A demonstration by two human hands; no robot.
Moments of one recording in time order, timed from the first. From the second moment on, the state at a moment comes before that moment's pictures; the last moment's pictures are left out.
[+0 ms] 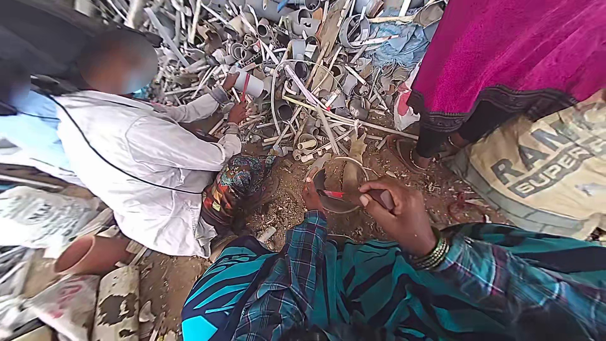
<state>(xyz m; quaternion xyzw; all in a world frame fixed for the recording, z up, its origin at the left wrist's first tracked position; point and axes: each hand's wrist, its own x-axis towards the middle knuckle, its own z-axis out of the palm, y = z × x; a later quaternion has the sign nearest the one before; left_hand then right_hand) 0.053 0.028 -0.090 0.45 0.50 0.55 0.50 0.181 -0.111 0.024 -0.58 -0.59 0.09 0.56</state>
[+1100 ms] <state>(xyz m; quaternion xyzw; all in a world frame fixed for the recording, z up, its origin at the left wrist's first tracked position) 0.088 -0.016 -0.110 0.59 0.37 0.52 0.50 0.220 -0.089 0.006 -0.65 -0.57 0.13 0.48</state>
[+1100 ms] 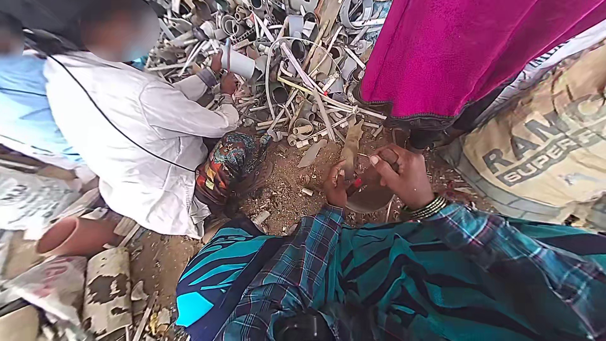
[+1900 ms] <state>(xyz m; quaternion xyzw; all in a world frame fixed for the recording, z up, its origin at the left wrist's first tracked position) 0.093 -0.018 -0.110 0.62 0.37 0.51 0.48 0.217 -0.063 -0.022 -0.71 -0.60 0.34 0.12</state>
